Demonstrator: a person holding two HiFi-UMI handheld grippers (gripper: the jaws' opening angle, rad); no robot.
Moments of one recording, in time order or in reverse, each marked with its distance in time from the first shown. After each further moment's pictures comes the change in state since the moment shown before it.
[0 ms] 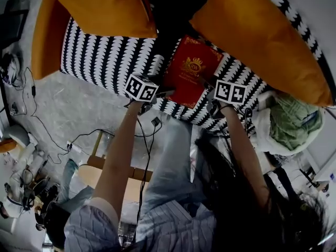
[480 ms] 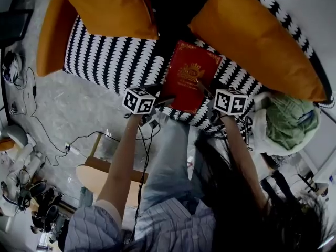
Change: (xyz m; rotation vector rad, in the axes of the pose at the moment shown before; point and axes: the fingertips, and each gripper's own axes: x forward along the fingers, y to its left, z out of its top) left arm -0.029 -0.048 -0.013 -0.015 -0.150 -0.007; right arm -0.048 0.040 -0.001 -0.144 -0.071 0.031
